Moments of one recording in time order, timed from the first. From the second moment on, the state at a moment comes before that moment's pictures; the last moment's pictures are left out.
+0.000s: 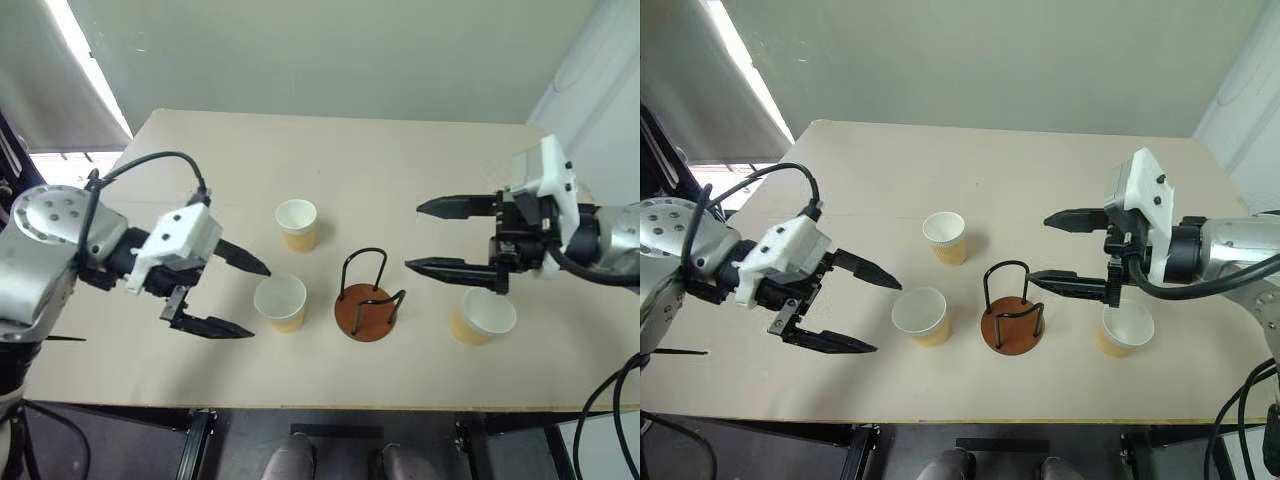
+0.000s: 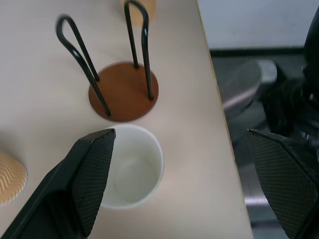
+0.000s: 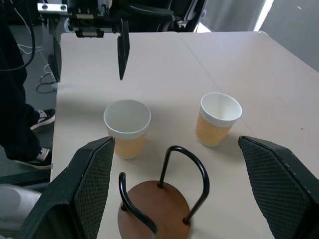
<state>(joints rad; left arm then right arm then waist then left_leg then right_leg) -0.57 1.21 -0.05 -0.24 -0.52 0.43 -1.57 -0.64 -0.94 -0.17 -0.61 0.90 0.99 0.85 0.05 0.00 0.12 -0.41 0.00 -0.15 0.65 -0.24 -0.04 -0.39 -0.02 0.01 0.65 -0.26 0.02</state>
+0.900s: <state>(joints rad) -0.65 1.15 -0.30 -0.11 -0.38 0.19 -1.57 -0.53 -0.97 -0.18 -0.68 0.99 0.98 0.79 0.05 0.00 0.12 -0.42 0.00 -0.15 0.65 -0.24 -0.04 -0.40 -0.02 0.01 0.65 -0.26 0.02</state>
